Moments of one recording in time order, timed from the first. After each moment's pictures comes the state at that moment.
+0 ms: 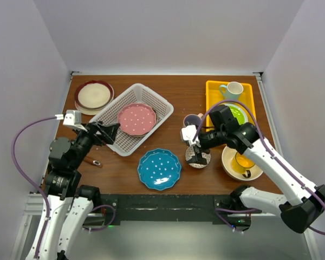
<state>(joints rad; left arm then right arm) -0.17 0.43 0.69 -0.28 0.20 -0.46 0.60 1.09 1.11 -0.89 -0.76 -0.90</state>
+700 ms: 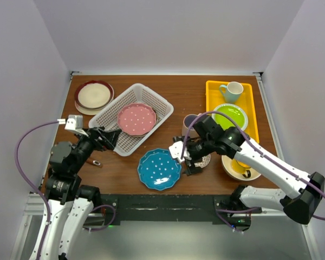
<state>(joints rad) -0.17 0.37 0.65 -0.33 0.25 -0.48 0.80 1.15 1.08 -0.89 -0.66 -0.97</state>
